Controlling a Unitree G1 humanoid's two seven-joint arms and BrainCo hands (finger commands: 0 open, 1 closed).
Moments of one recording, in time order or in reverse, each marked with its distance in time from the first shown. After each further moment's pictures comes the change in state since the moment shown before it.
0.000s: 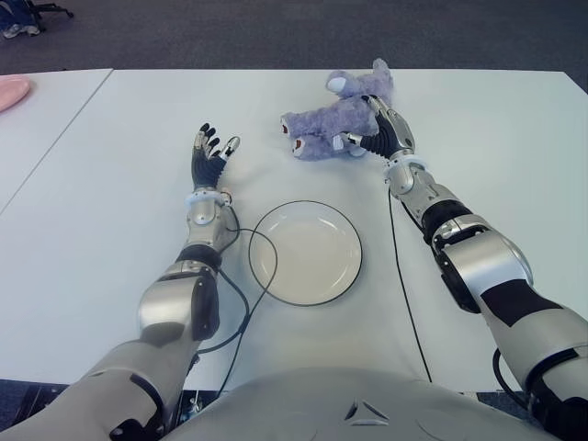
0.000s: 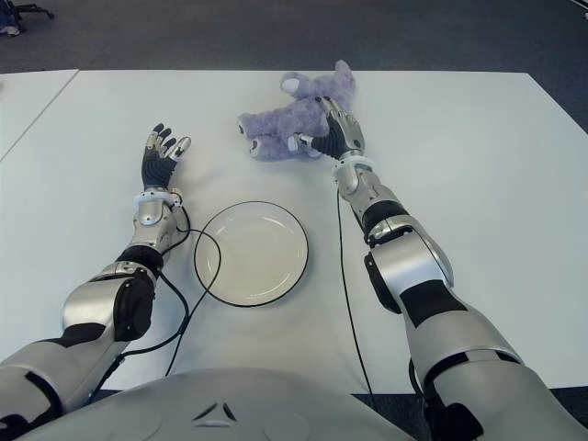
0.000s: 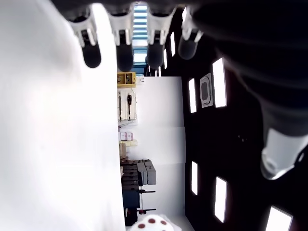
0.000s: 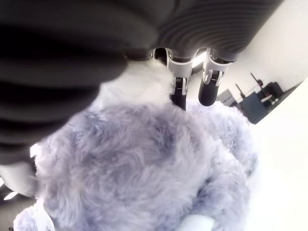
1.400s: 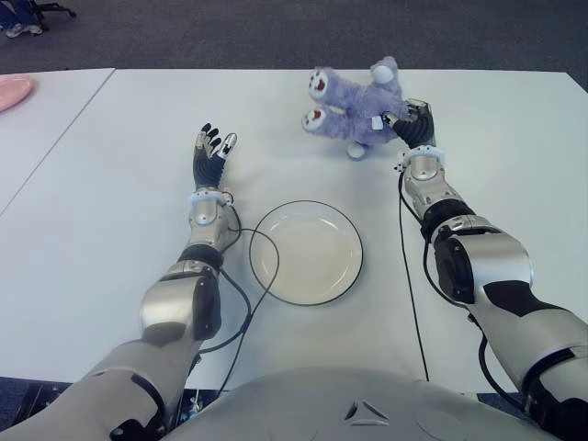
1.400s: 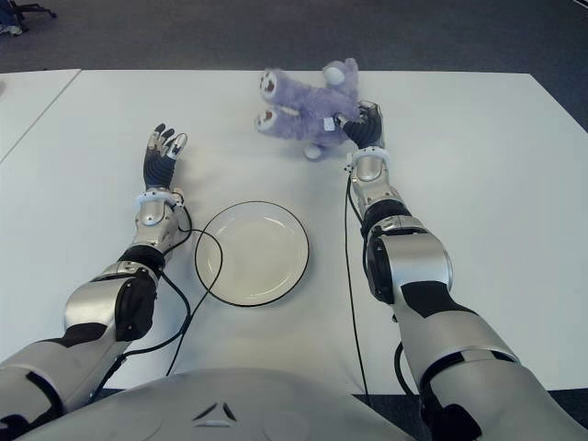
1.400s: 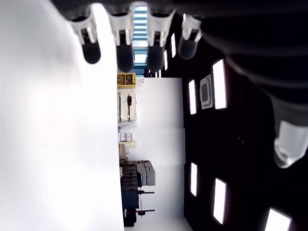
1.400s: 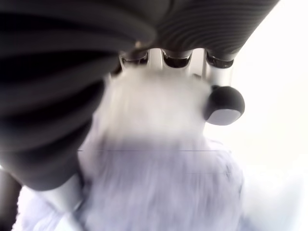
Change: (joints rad) left arm -0.002 -0.010 0.005 0.000 0.000 0.000 0.000; right arm -0.005 0.012 -0.424 0.007 0.323 0.021 0.161
